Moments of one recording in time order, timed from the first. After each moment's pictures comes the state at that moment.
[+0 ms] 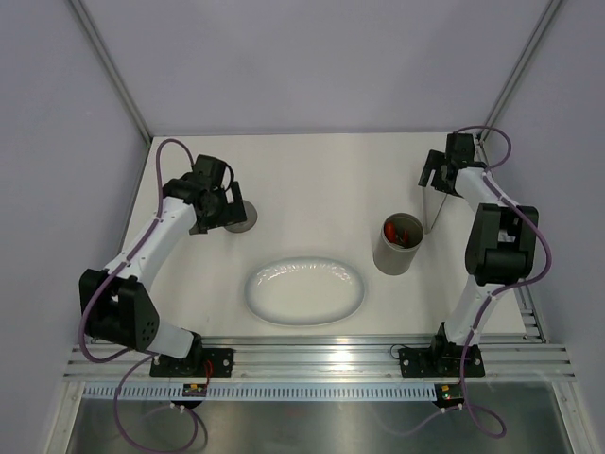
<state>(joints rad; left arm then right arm) -0.26 1.42 1.23 -0.89 -0.15 -0.48 -0.09 1.91 1.40 -0.34 0.16 0.19</state>
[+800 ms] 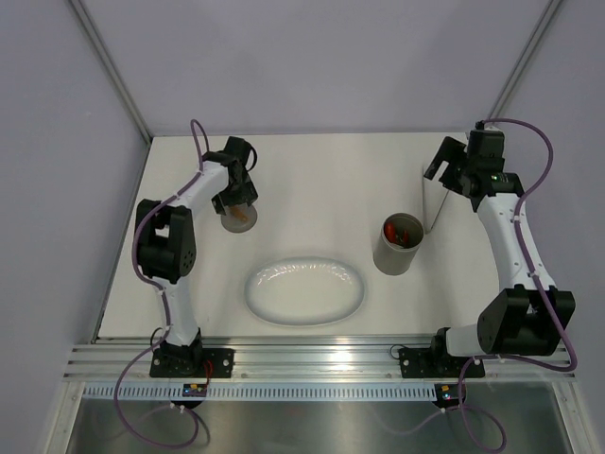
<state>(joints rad) -0.26 1.96 1.58 -0.84 -0.29 -0.66 -0.05 1.39 1.33 -0.58 0.03 0.39</state>
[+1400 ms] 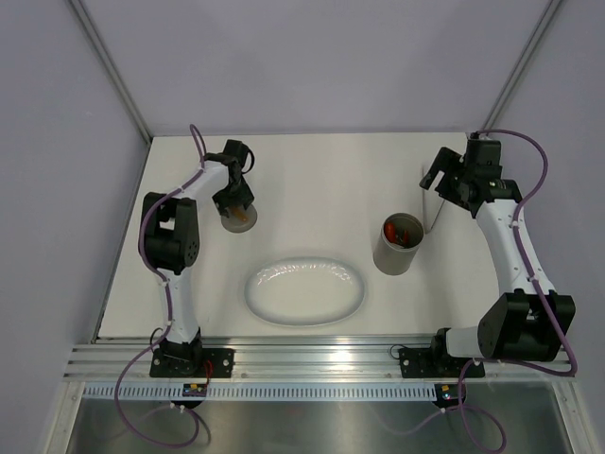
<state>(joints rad) -0.22 2.07 1.62 -0.82 -0.26 -0.71 -0.05 1.36 1.26 -0.61 -0.04 0.41</state>
